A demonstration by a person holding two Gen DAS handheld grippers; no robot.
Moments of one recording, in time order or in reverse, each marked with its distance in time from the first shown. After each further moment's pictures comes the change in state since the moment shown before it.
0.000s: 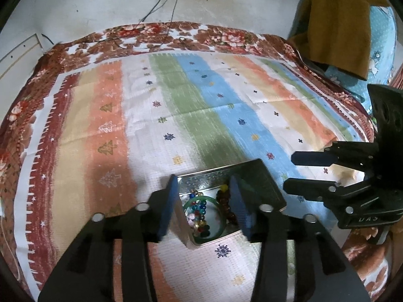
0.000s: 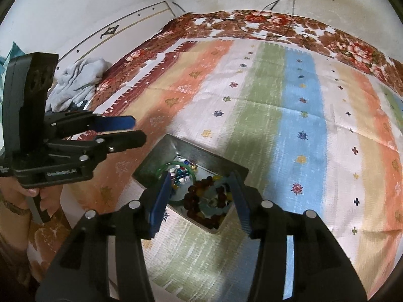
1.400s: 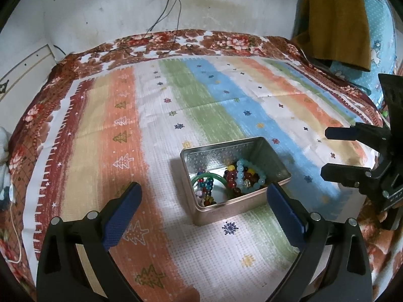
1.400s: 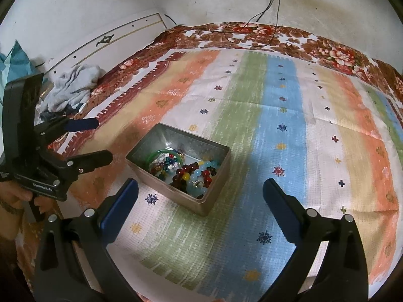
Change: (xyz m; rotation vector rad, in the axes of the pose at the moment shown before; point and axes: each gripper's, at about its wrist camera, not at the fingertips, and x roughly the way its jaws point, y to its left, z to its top) left arm -0.019 -0.014 -0.045 0.038 -0.052 0.091; right arm -0.030 -0.002 -0.043 -0.004 -0.092 -0.065
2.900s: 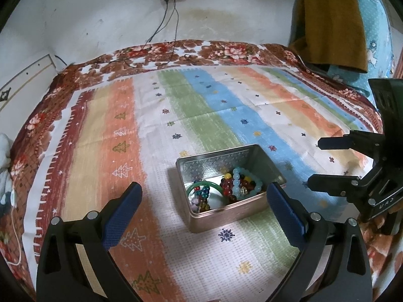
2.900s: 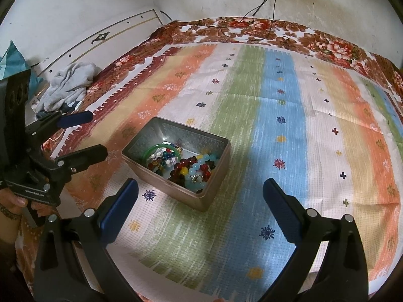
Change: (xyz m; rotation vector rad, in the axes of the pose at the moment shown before) left arm -0.006 -0.011 -0.003 0.023 -0.067 0.013; right arm 0.008 -0.001 -0.007 0.028 0.025 -0.013
